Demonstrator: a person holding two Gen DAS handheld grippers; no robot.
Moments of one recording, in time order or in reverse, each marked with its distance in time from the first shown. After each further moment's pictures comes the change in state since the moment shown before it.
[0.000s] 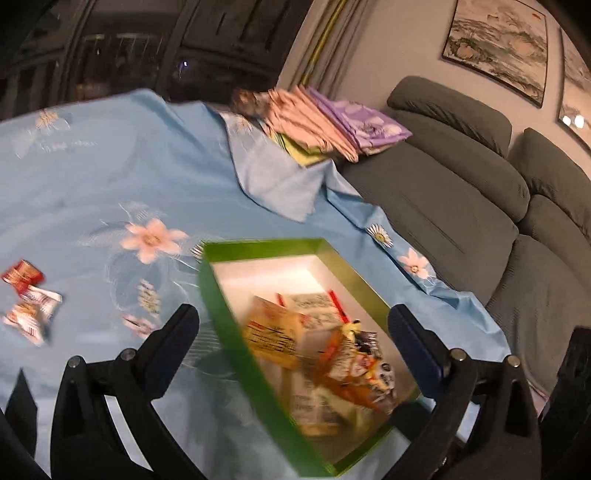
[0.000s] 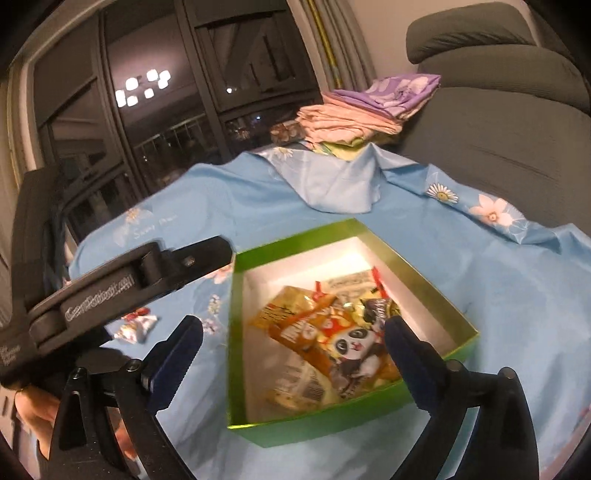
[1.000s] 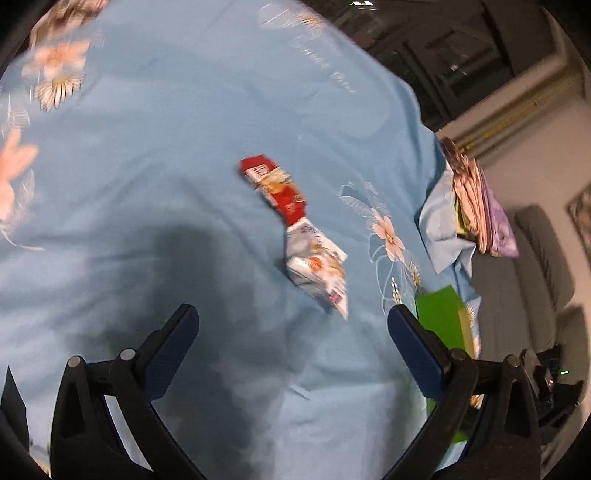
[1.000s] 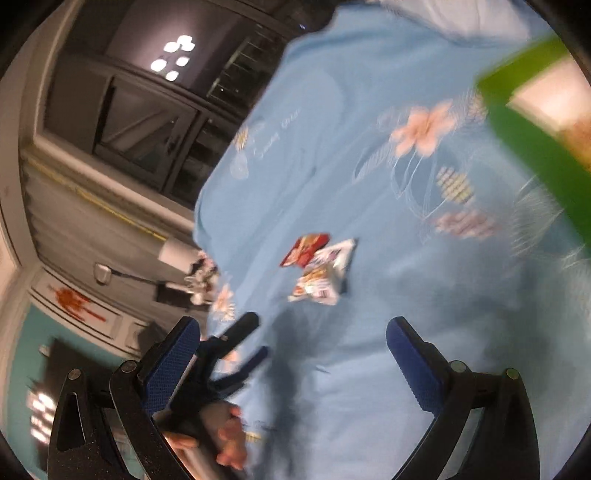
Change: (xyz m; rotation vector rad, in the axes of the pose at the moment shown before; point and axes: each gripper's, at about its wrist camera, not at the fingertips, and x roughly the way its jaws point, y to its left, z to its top) left arm -0.072 0.315 -0.060 -0.647 0.094 0.141; right arm 0.160 0.162 -0.040 0.381 0.460 0.639
